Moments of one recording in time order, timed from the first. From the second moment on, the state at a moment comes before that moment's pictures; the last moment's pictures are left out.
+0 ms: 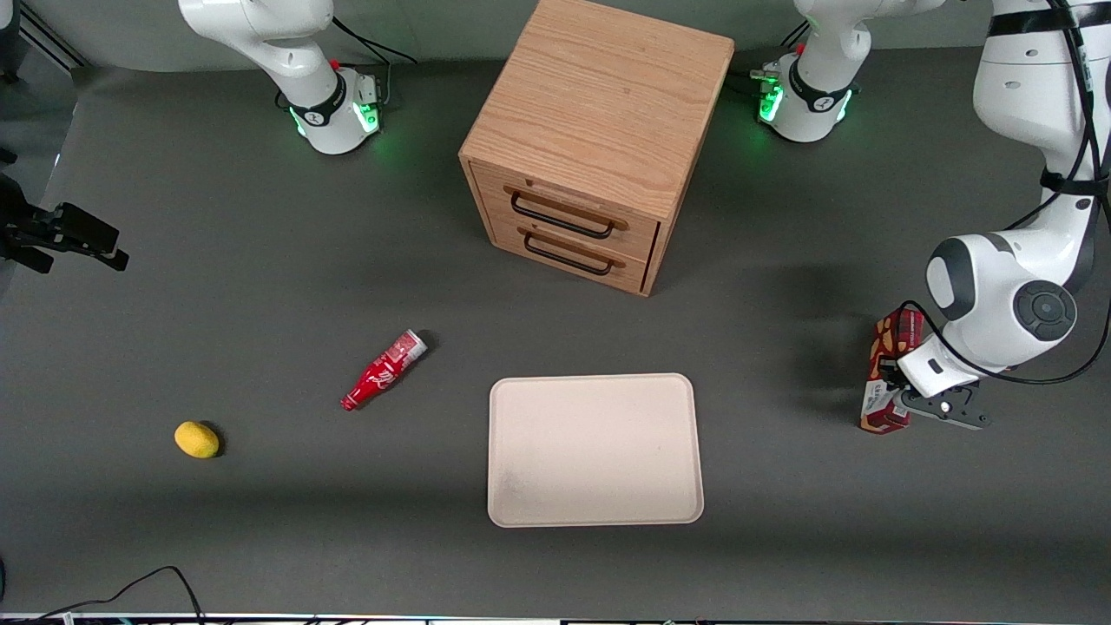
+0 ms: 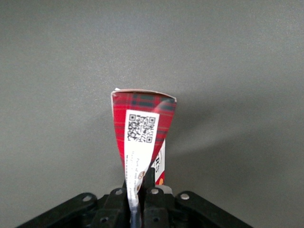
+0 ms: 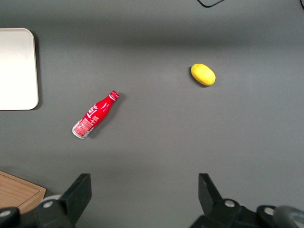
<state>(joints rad) 0.02 0.47 0.06 -1.96 -0.02 2.48 0.40</state>
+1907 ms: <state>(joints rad) -0.32 0.58 -0.01 -1.04 -0.03 1.70 -0.17</state>
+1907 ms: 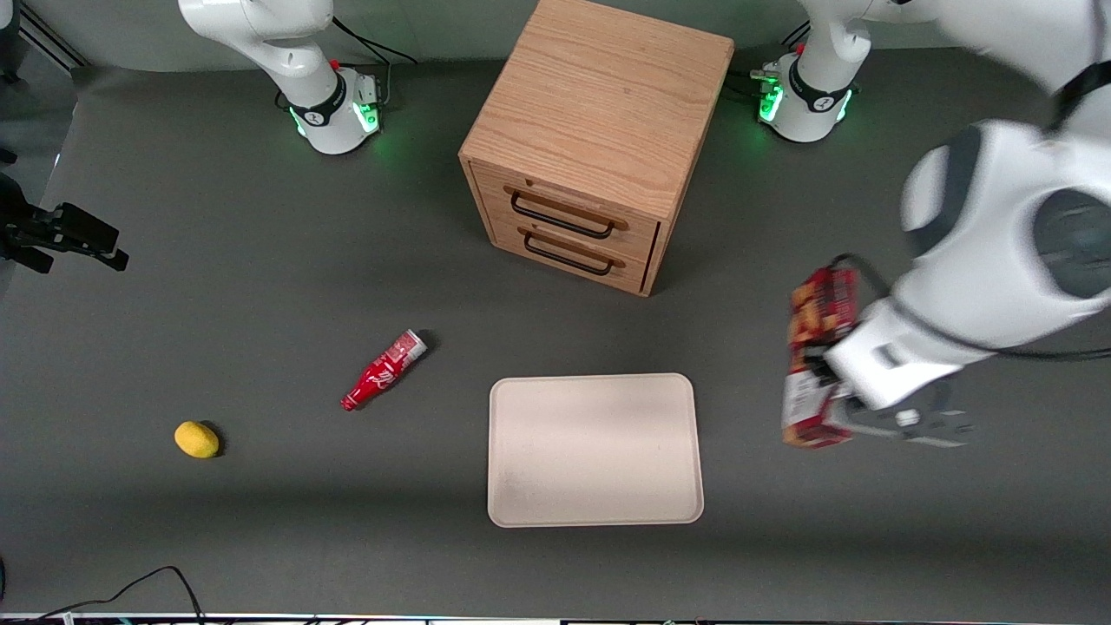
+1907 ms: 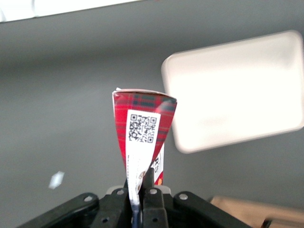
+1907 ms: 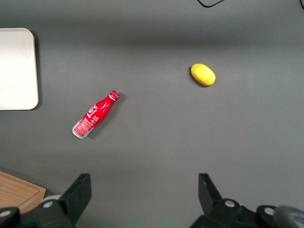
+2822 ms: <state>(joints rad) -0.41 0.98 -0.03 -0.97 -0.03 2.15 -0.33</state>
